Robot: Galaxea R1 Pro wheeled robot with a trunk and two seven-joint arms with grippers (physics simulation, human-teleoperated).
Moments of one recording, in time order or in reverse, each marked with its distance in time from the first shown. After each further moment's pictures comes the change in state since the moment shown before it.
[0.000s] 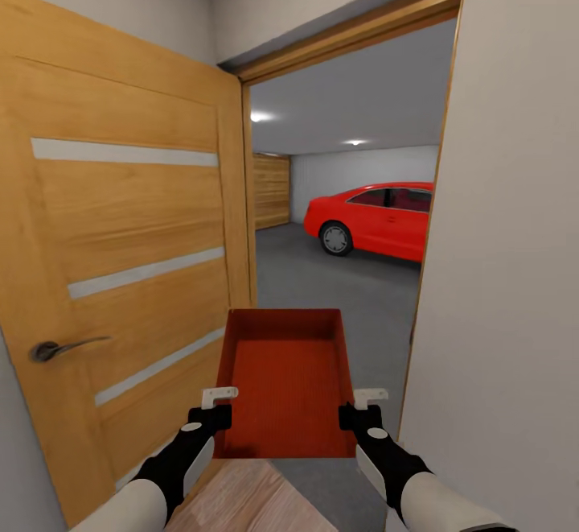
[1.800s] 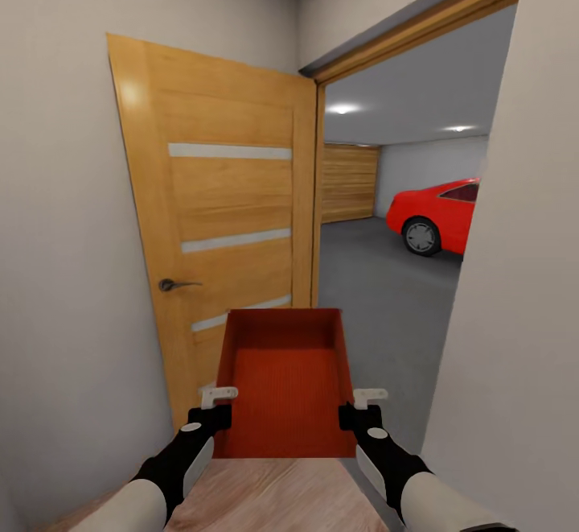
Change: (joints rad) left arm 0.000 0.001 0.002 0.000 -0.001 -0.004 -0.003; right arm 0.000 0.000 0.000 0.000 0.002 -0.002 0.001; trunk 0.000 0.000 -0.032
